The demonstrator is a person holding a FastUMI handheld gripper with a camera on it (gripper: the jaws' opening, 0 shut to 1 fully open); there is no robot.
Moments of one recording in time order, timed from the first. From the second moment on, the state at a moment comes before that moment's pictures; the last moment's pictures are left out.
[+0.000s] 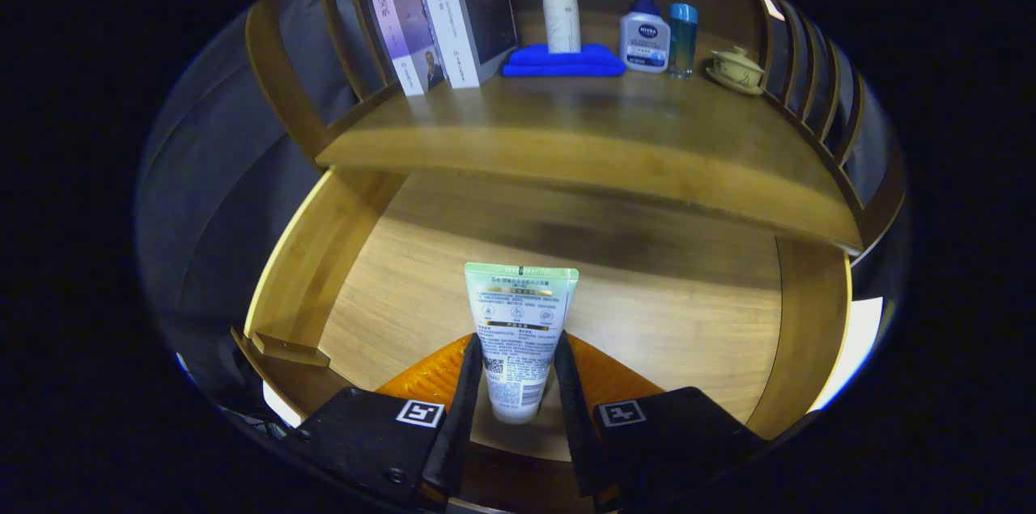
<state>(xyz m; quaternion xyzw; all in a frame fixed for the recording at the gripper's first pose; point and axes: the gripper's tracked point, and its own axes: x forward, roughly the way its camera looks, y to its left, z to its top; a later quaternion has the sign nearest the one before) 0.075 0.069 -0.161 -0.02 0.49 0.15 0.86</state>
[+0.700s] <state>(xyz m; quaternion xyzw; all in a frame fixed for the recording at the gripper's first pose) 0.096 0.086 -0.193 -0.17 0.49 0.21 0.83</state>
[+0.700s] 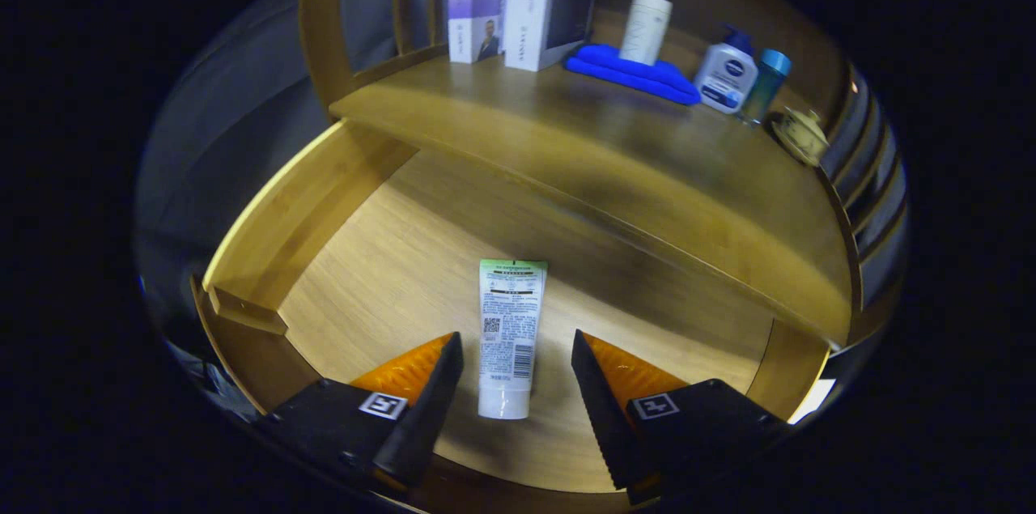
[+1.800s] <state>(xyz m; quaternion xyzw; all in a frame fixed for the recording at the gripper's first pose) 0.096 0.099 -0.188 -0.14 0.48 0.23 0.83</state>
